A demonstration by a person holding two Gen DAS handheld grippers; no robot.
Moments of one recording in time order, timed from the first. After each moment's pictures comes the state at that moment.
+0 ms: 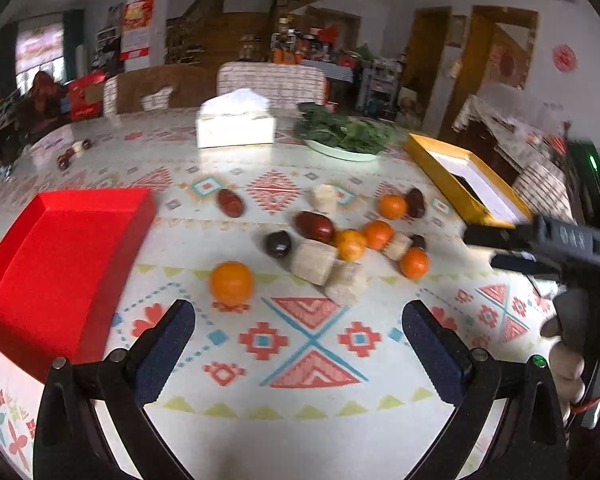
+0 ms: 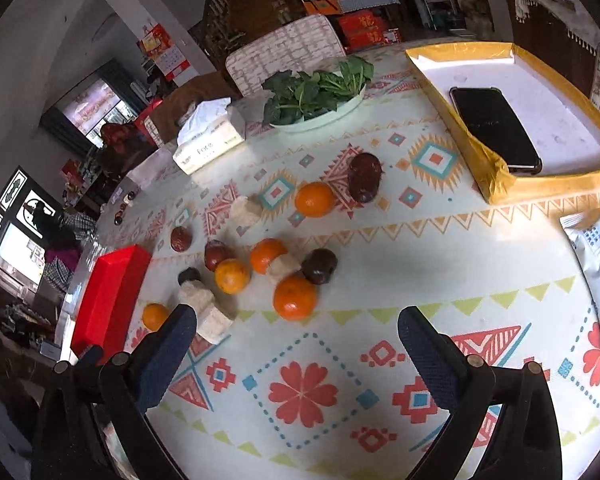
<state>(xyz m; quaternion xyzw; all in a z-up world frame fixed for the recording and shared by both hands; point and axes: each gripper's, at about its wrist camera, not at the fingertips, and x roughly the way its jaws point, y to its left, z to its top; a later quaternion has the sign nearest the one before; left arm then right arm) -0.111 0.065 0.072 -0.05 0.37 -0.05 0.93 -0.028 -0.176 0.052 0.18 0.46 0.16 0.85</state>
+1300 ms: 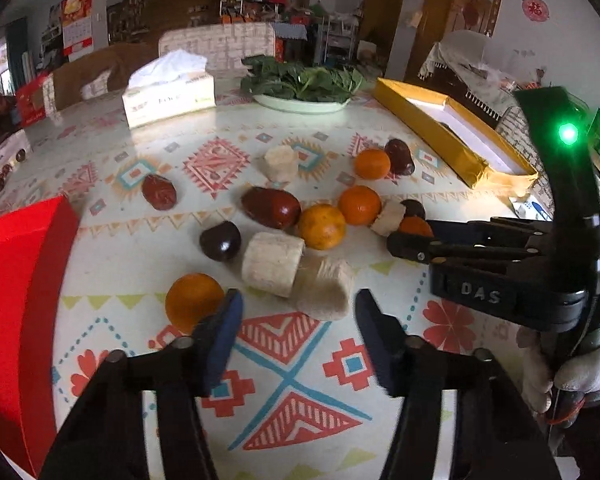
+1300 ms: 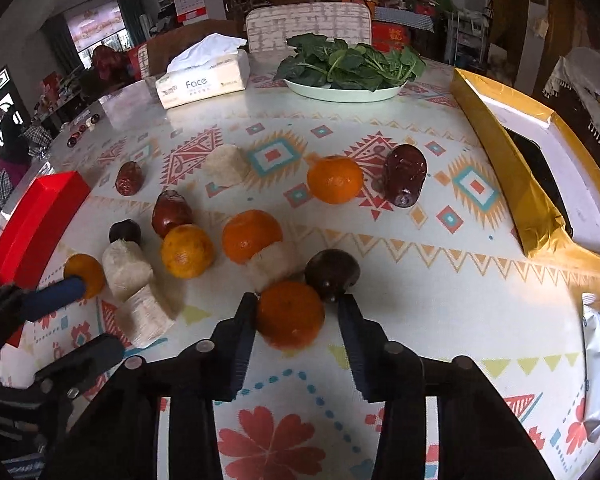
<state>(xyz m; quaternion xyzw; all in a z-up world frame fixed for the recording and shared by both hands) -0.047 0.032 0.030 0.01 0.43 -0.14 0.89 0.002 -0.113 0.011 0.00 0.47 0.13 0.87</state>
